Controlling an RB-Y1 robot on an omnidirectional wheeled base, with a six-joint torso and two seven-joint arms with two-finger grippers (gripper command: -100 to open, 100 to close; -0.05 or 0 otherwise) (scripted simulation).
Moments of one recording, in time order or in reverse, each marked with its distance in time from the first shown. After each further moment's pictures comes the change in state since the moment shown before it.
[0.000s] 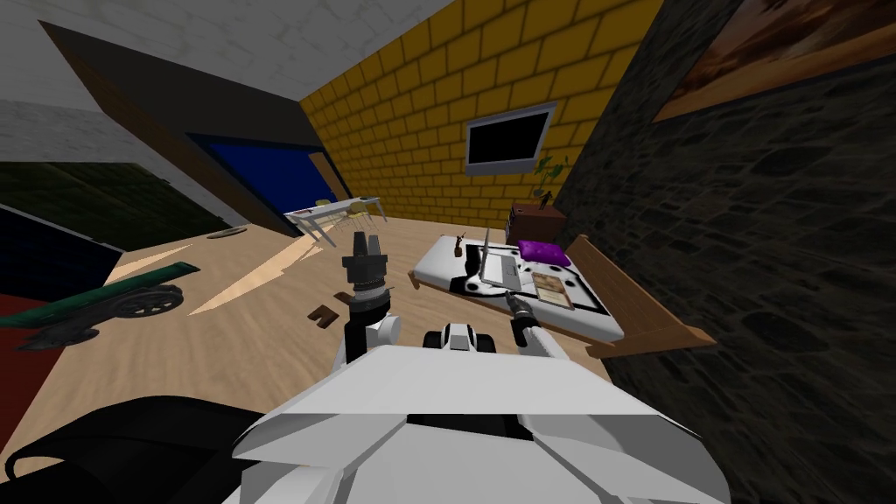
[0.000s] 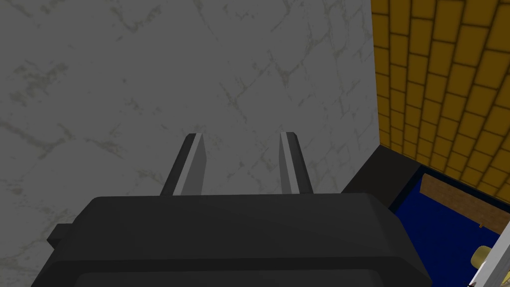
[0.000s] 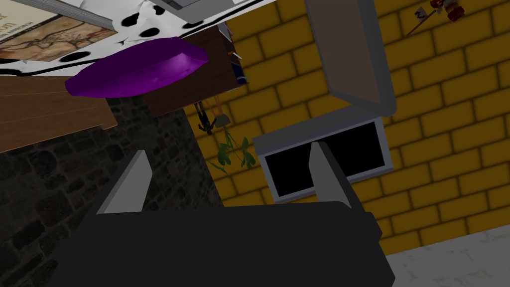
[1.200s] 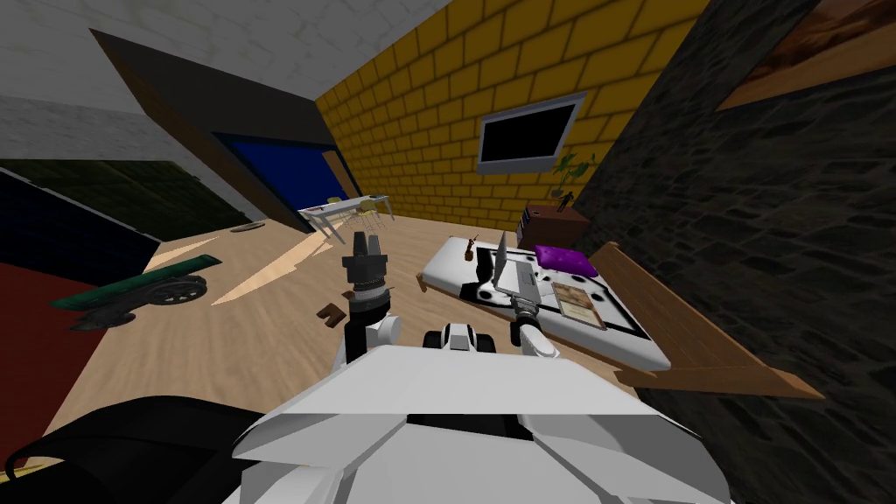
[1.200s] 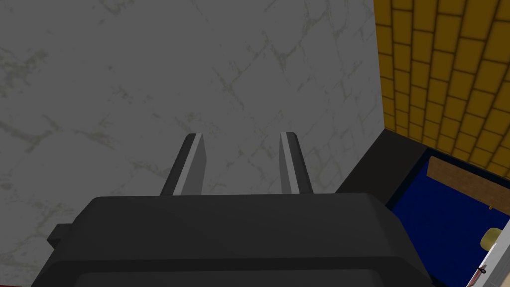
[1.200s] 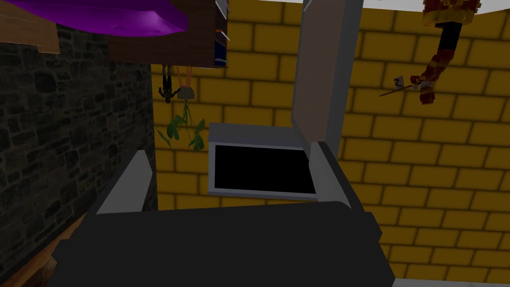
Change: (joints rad) left arm 0.000 0.000 0.000 0.000 0.000 0.000 0.000; right arm -0.121 -0.048 0.070 0.249 0.349 0.190 -0.090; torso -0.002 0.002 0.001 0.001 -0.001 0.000
